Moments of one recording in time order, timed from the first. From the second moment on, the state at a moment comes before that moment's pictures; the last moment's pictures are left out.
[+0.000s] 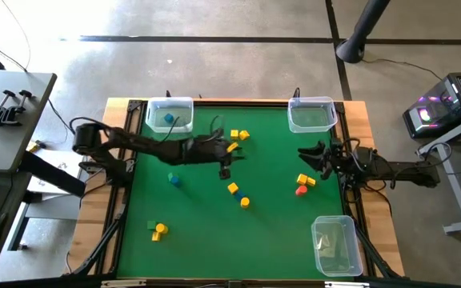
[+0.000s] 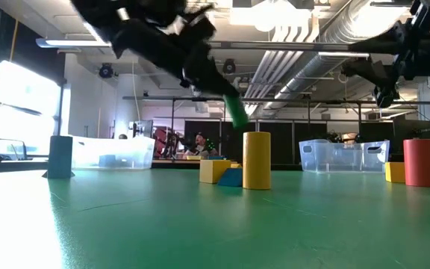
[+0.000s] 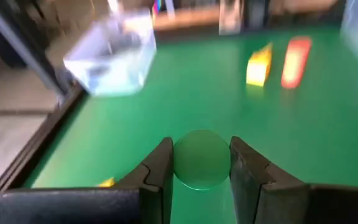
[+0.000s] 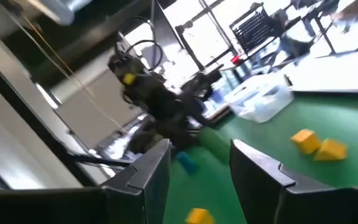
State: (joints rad) left arm 0.06 1.64 0.87 0.39 -0.19 0.15; right arm -0.03 0.04 0.01 0.16 0.19 0.57
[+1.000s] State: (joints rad) left arm -0.05 1.58 0.73 0.92 -0.19 0.15; right arm 0.15 0.69 0.07 0.80 0.18 -0.09
